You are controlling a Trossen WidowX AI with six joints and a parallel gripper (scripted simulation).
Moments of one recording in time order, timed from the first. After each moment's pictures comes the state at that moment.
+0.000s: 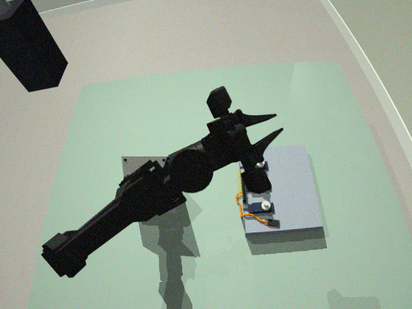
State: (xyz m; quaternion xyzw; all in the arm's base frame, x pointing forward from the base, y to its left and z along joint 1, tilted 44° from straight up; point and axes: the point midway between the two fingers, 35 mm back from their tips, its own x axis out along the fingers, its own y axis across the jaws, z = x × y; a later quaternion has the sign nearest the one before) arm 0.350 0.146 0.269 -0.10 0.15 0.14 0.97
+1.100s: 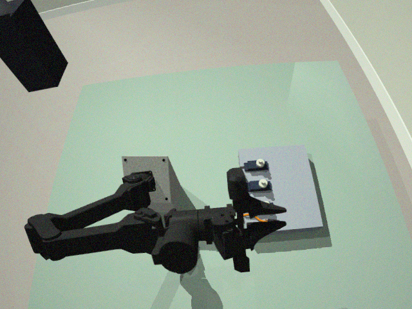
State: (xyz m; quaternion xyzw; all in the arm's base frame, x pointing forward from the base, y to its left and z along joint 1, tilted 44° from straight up) arm 0.338 -0.010 0.301 0.01 0.05 -0.03 1.00
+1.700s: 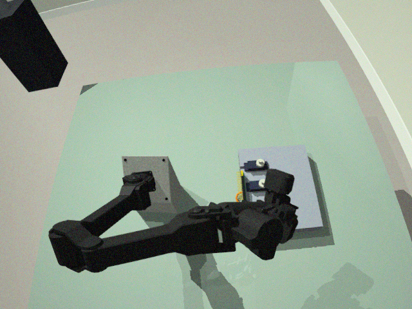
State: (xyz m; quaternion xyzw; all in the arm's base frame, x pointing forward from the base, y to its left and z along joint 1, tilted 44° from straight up) arm 0.386 -0.056 0.200 0.00 0.31 -0.18 0.93
